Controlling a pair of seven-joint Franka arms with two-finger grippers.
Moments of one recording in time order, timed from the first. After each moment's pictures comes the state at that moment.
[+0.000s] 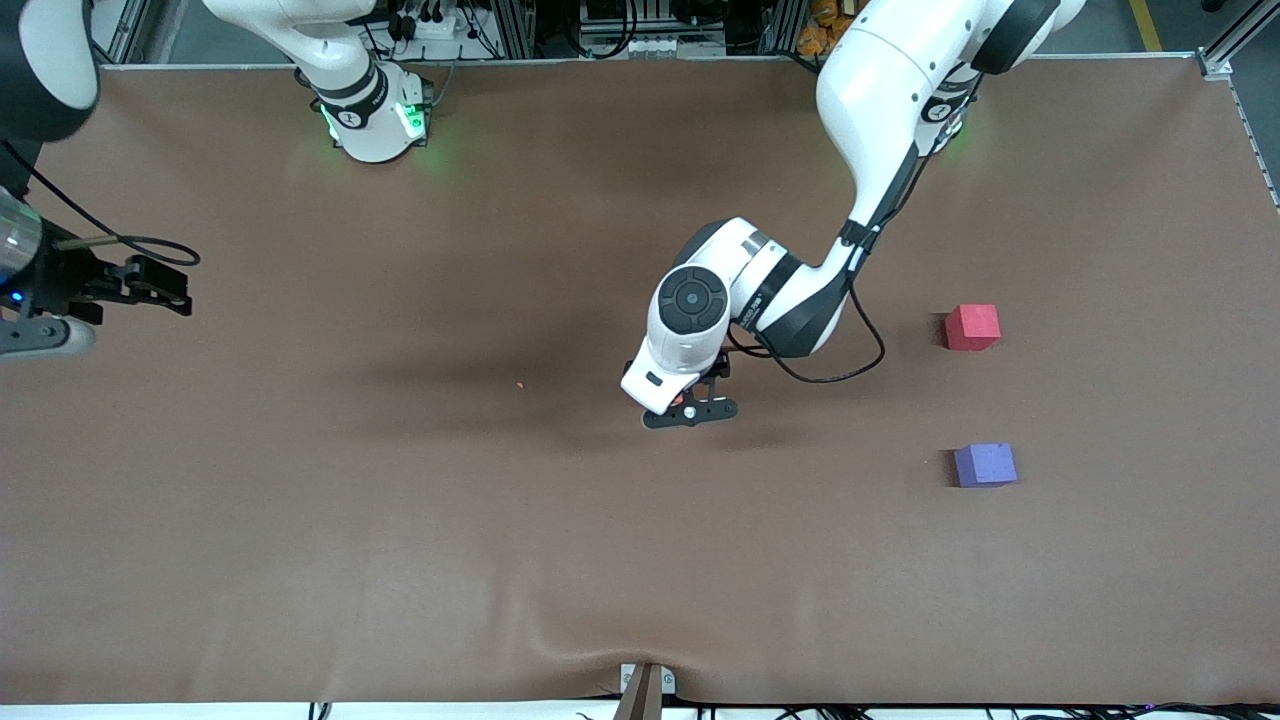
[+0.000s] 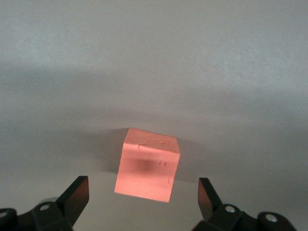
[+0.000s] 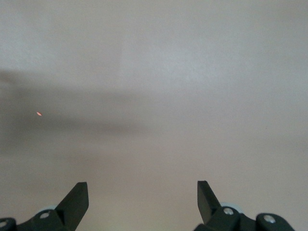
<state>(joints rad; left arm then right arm) -0.62 0.80 -0.12 -1.30 0.02 2.06 -0.82 0.06 0.11 -0.05 -1.49 -0.03 1.55 -0.11</state>
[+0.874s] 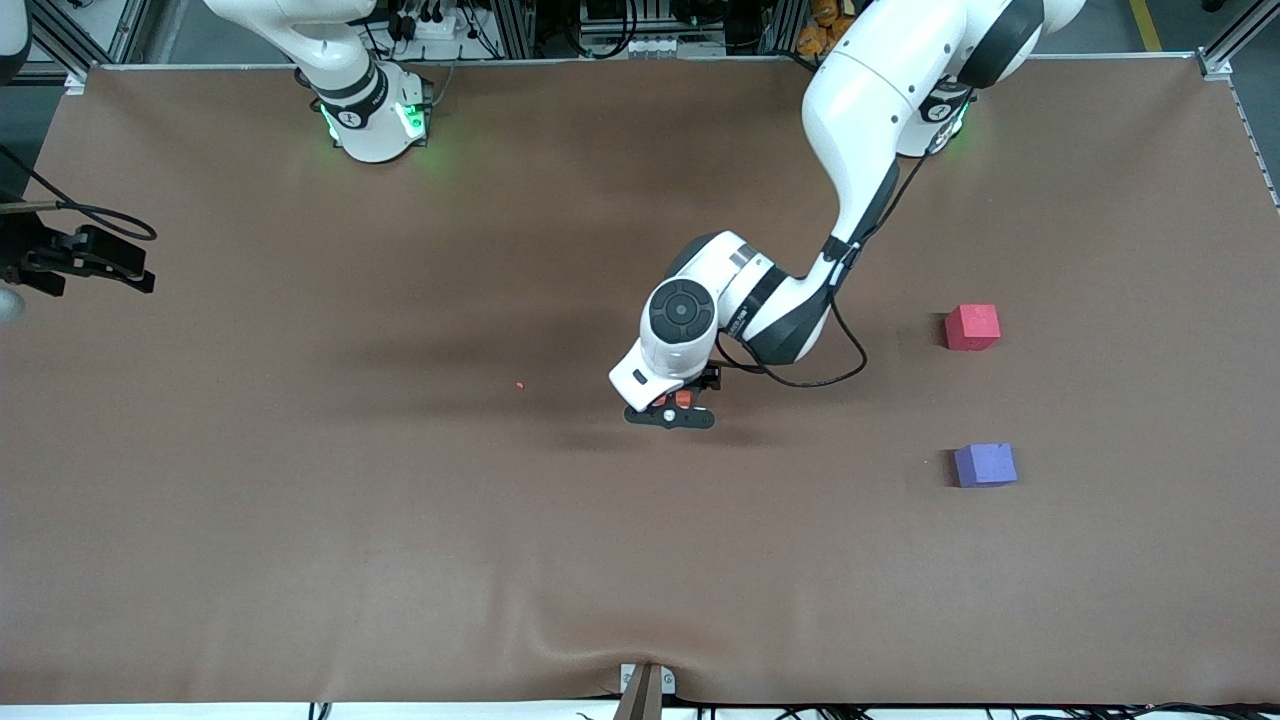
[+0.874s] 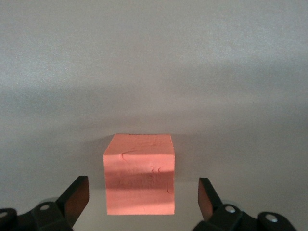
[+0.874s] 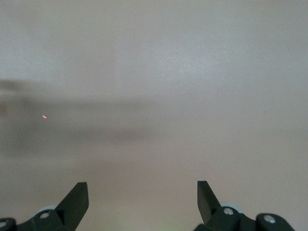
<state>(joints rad) -0.63 0.84 -0.12 -1.30 0.02 2.09 -0.63 0.01 0.07 -0.06 -1.50 0.01 1.50 -0.08</state>
